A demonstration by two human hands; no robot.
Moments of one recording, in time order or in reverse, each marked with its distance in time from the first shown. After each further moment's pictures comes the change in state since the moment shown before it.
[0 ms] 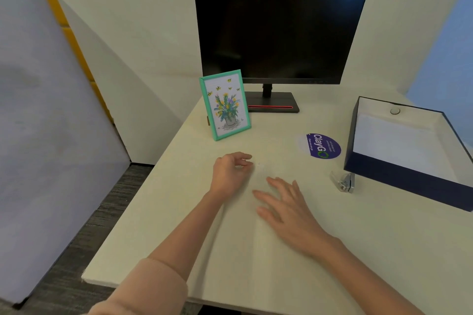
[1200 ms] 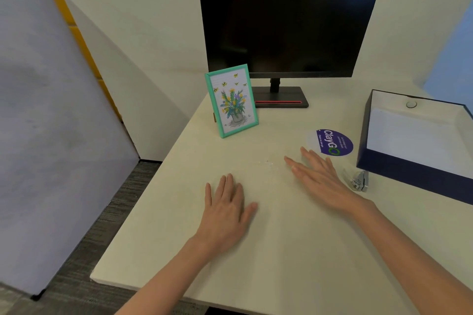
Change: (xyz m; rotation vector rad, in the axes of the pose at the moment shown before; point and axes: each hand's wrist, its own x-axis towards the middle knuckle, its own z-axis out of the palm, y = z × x) left_hand -0.085 -0.022 -0.023 0.780 -0.273 0.098; right_hand 0.043 0.065 -0.036 0.098 -0.088 0.123
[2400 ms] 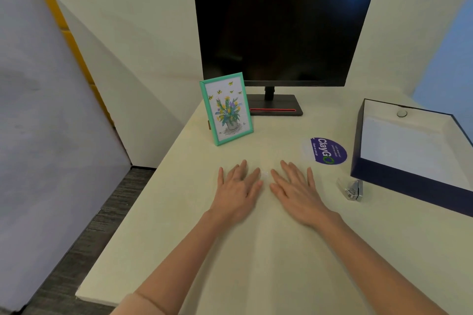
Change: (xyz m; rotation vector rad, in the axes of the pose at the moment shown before) left_hand 0.071 0.014 -0.002 -0.121 0.057 0.086; right_hand 0.020 -0.018 0.036 -0.239 0.084 0.058
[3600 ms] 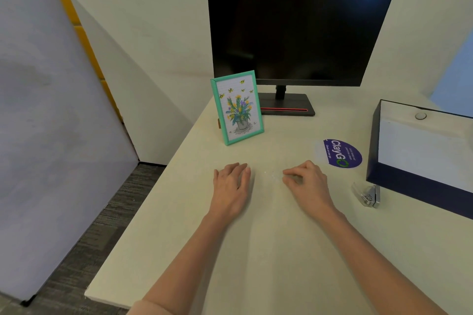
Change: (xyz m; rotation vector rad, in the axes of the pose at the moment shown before) left_hand 0.011 -0.030 0.005 -0.367 0.285 -0.166; right_hand 0.023 -0.008 -0.001 0.343 0.335 0.126
